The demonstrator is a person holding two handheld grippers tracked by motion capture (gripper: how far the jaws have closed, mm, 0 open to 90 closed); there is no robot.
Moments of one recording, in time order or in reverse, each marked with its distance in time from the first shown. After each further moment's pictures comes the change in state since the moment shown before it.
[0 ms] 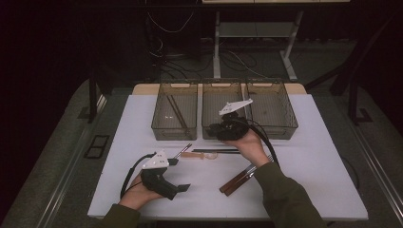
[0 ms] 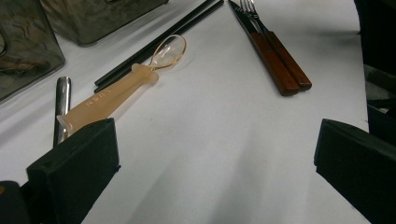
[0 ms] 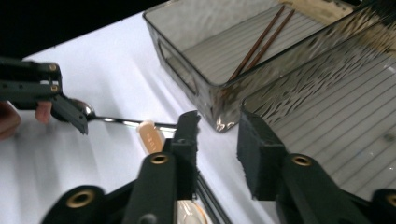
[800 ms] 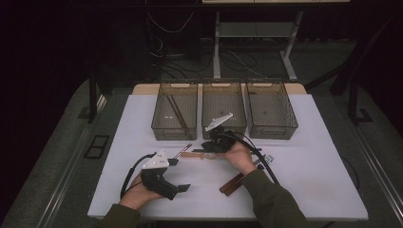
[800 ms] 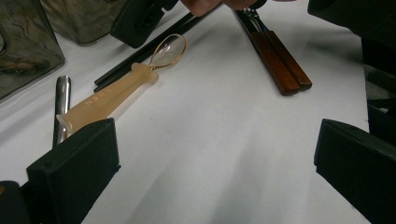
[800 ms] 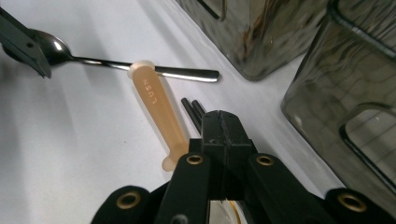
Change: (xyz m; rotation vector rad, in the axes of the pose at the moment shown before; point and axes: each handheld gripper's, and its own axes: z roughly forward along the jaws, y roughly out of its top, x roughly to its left) left arm 0.001 0.000 0.000 0.003 -0.001 0.002; right arm 0.012 -0.028 0.055 0.184 0.008 -0.018
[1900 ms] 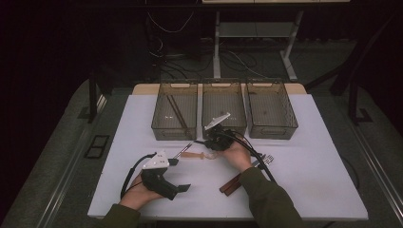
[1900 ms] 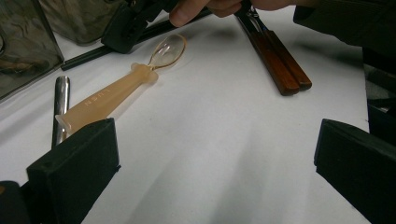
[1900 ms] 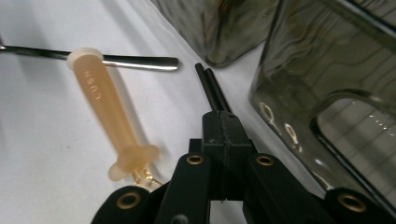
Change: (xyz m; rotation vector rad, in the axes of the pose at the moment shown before) left arm 0.000 0.000 0.000 0.004 0.000 0.004; right arm -0.014 -0.002 0.016 0.033 -0.083 0.026
